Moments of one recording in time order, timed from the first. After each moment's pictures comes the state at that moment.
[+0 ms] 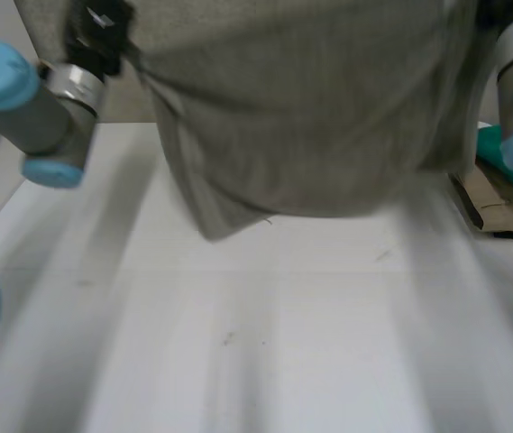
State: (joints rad) left arm 4.45 -2.45 -0.53 3.46 -1.43 3.78; right arm 1.82 -0.98 0.76 -0.28 1.63 2.71; left_hand 1.18 1.20 1.19 1.20 0.98; right_hand 1.12 1.17 1.19 1.20 0.98
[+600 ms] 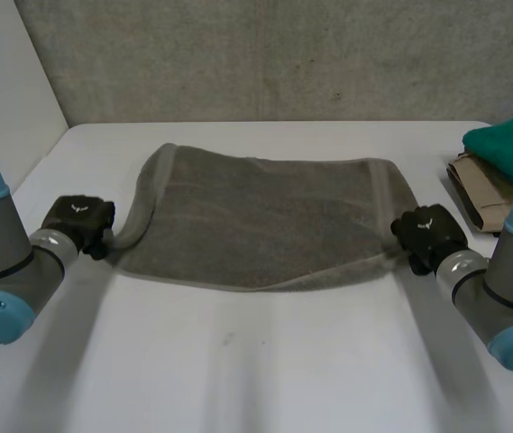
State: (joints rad) left arm 4.56 -2.09 -1.57 3.31 -1.49 3.55; right arm 1.77 -0.97 1.62 -0.34 1.37 2.52; left_hand 1.18 1.20 1.19 1.20 0.98; right_hand 1.12 1.17 1.19 1.20 1.00
